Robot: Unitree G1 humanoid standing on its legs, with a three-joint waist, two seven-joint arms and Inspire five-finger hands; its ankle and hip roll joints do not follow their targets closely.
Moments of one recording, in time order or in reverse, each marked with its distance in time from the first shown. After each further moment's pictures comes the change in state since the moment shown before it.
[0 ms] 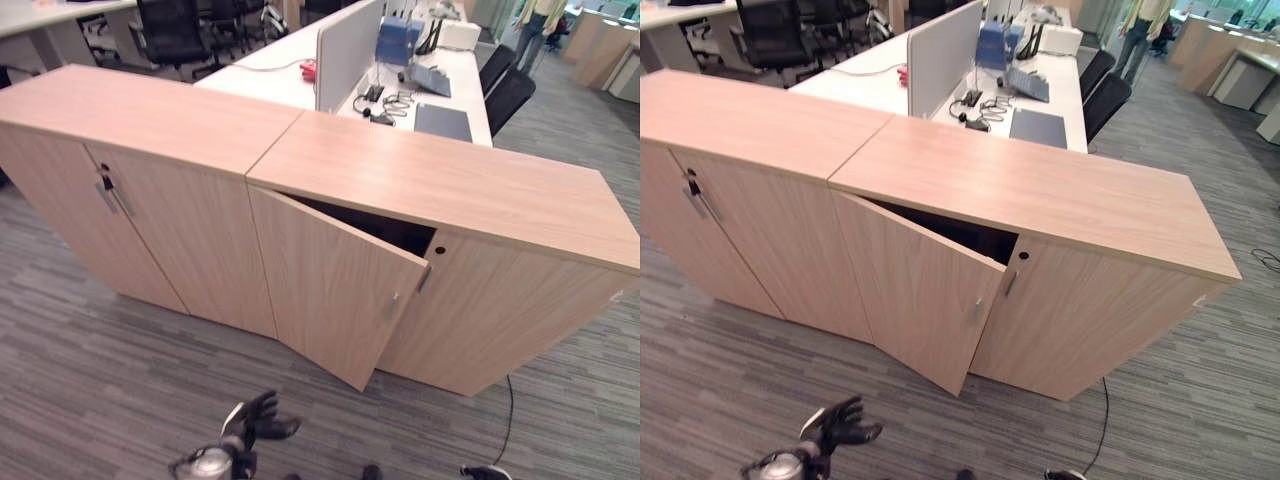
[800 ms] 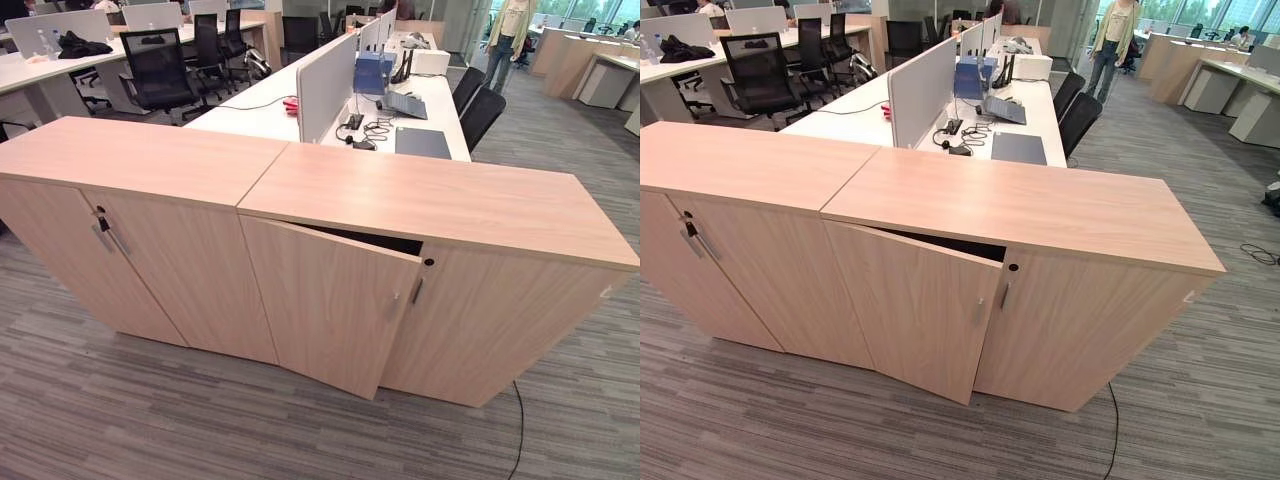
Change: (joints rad) left arm 0.008 -0.038 0.035 0.324 0.156 0.007 0.018; right arm 0.128 0.035 -0.048 0.000 0.003 0.004 -0.036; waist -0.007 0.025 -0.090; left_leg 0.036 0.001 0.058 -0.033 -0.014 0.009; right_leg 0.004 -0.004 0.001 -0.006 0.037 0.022
